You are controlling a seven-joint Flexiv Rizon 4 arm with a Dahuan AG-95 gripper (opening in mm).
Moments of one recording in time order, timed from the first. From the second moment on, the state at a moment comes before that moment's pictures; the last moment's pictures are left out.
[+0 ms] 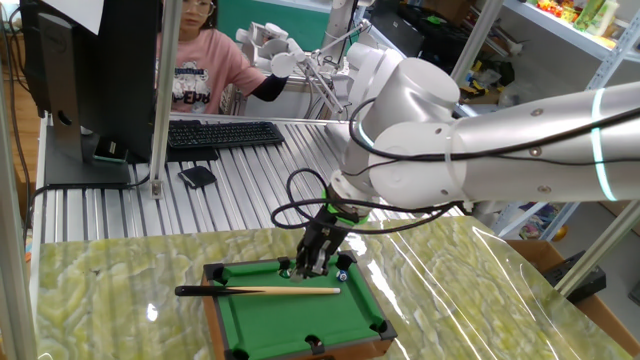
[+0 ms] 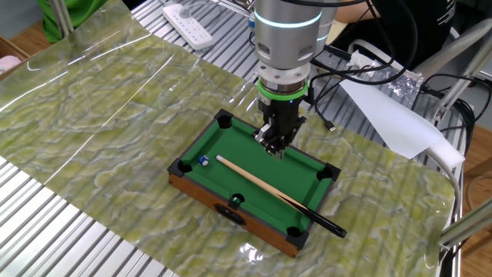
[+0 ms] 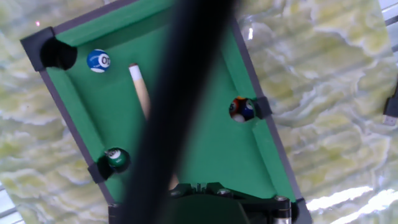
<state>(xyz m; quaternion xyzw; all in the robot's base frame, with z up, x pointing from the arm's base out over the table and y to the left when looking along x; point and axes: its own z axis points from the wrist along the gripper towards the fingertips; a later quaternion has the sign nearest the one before) 0.466 0.135 0.150 -0.82 -0.56 -0.08 0.06</state>
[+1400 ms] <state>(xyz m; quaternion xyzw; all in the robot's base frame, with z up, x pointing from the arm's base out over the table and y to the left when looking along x) 0.500 0.191 0.163 -0.83 -0.55 -0.08 0.06</state>
